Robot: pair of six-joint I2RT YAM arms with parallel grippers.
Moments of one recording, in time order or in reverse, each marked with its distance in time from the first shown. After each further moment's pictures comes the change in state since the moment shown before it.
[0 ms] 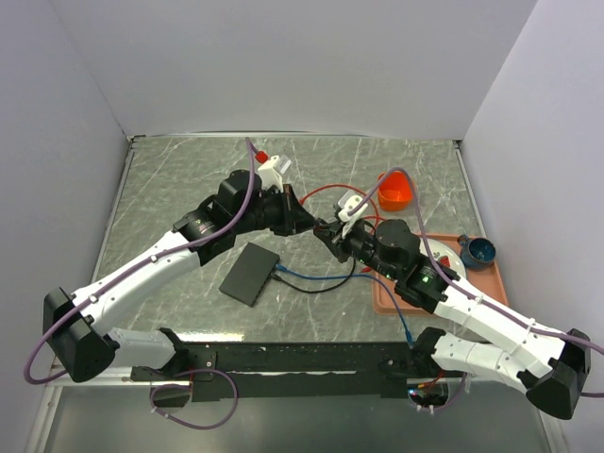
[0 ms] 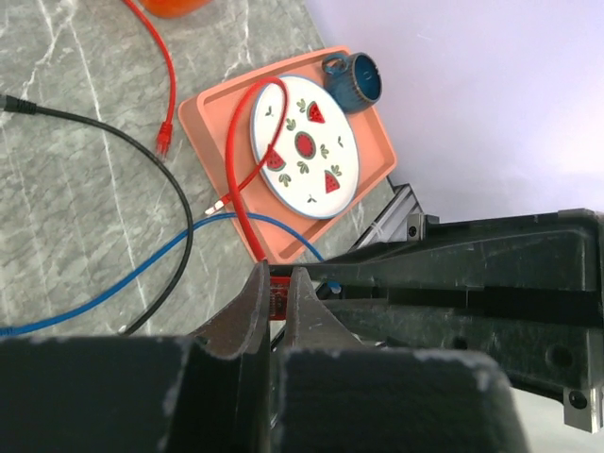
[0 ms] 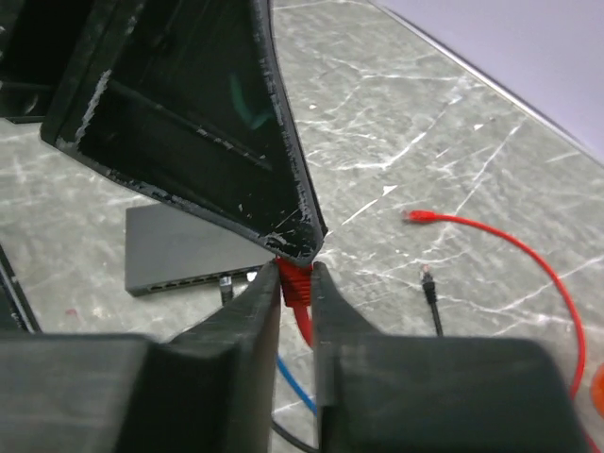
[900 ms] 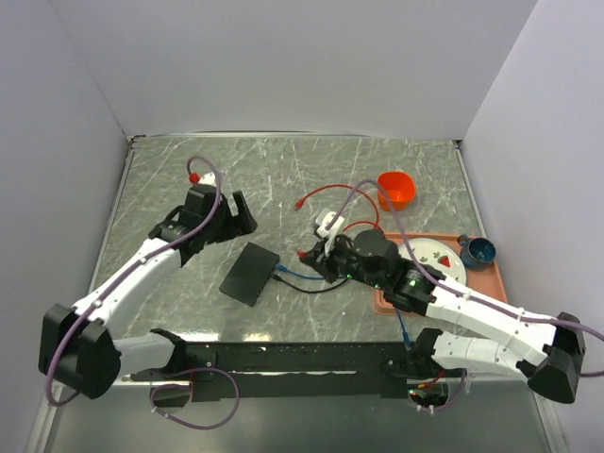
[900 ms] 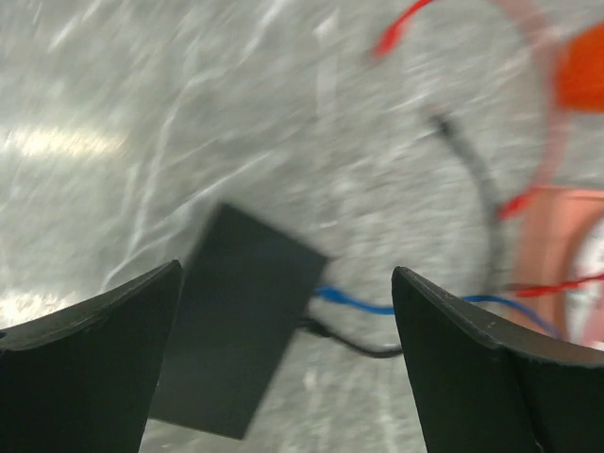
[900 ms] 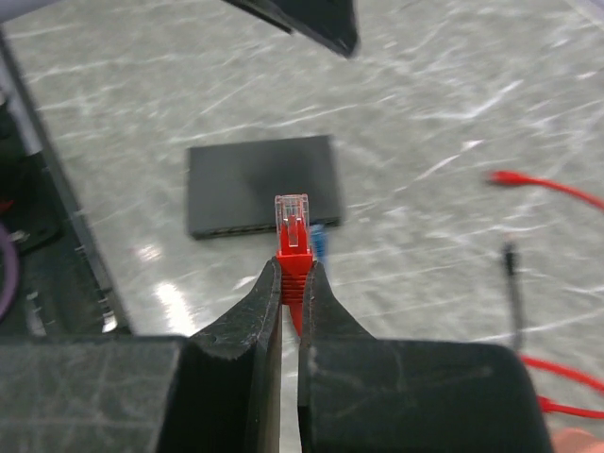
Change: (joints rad) left arm 0.348 -0.103 -0.238 -0.162 -0.309 0.094; right arm 0.098 0.044 0.001 -0.095 -0.040 0.064
